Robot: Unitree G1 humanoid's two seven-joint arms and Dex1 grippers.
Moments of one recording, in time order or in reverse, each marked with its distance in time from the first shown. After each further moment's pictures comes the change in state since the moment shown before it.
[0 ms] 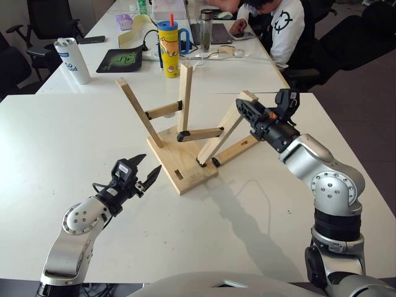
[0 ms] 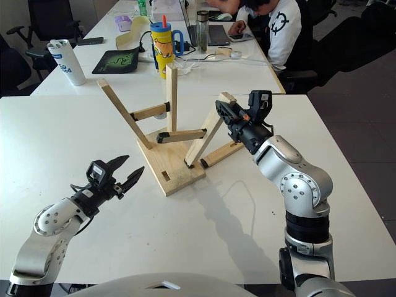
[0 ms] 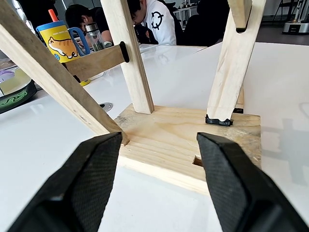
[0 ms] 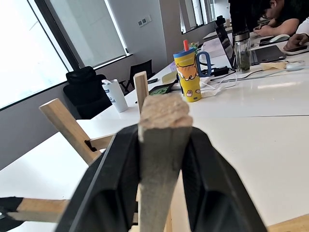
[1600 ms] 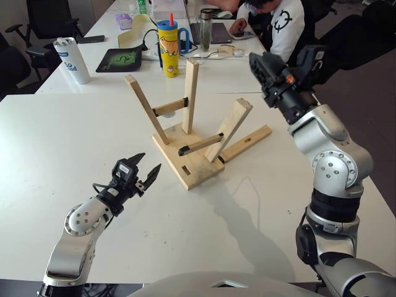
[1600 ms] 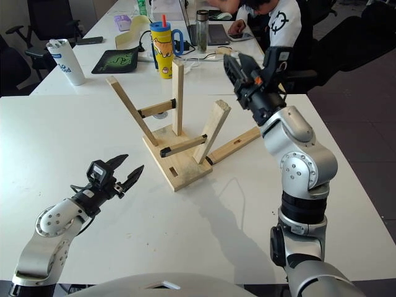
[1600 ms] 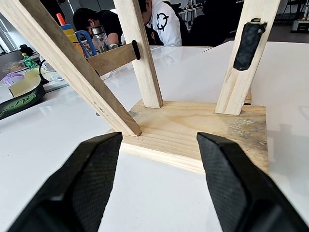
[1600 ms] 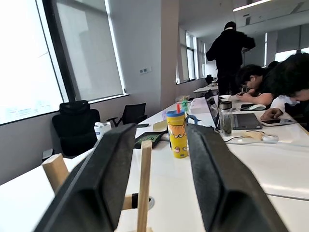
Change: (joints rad) left arm -0.005 -0.021 -0.010 -0.002 0.037 -0.020 0.022; right arm -0.222 0.036 -0.070 0.097 -0.254 -0.141 0.073
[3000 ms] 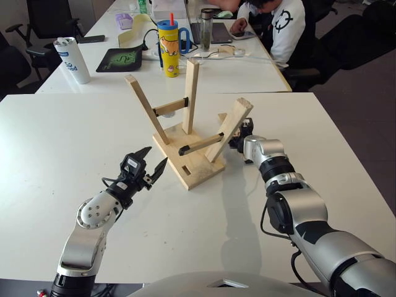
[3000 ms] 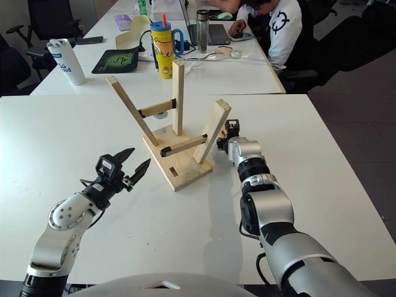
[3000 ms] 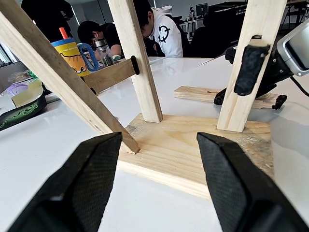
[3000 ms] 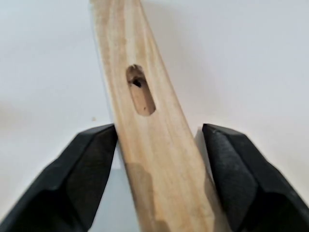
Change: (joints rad) left arm -0.072 -0.058 -0.051 0.039 0.051 -0.020 0.029; right arm -0.302 0.172 0.096 1.297 -0.541 -0.078 -0.083
